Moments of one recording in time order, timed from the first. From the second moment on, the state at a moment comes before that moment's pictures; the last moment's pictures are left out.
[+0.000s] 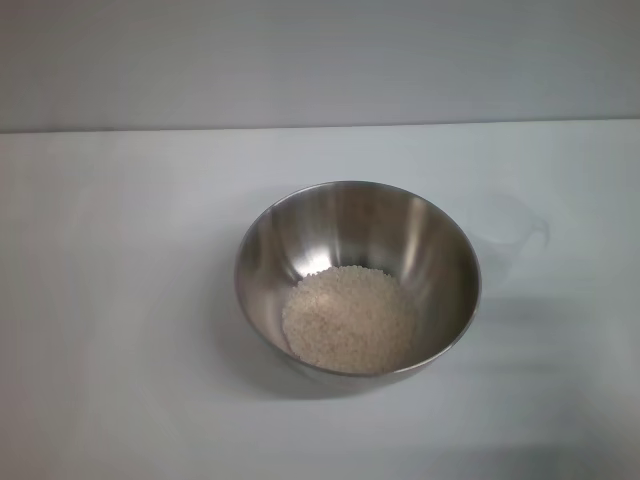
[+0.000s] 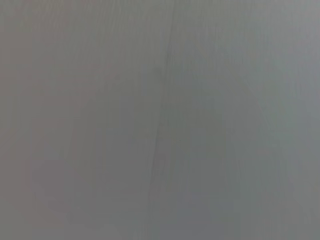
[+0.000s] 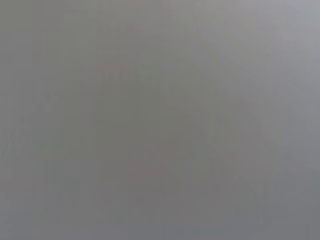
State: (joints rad) left arm -0.24 -2.06 -1.36 -0.38 2.77 1.44 -0.28; right arm 0.29 2.08 0.43 0.34 -1.70 -1.74 -0.11
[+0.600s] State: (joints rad) left arm -0.24 -2.06 -1.37 -0.37 2.77 1.43 -0.25; right arm 0.31 2.08 0.44 0.34 -1.70 -1.74 -0.10
